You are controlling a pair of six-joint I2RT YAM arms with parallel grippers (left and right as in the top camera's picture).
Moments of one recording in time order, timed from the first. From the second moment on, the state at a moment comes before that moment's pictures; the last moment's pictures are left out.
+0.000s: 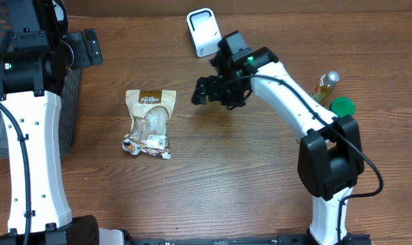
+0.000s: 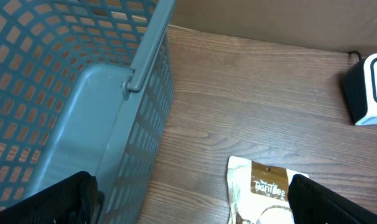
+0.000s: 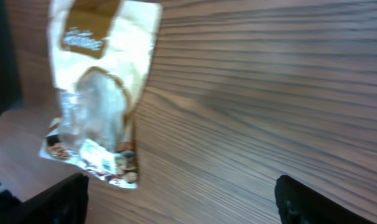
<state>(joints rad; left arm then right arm) 0.10 1.61 1.88 -1.08 -0.16 -0.07 0.49 2.09 1.76 -0.93 -0.43 0.41</state>
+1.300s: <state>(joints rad) 0.10 1.61 1.88 -1.08 -0.16 -0.07 0.78 2.10 1.60 -0.26 -0.21 0.37</state>
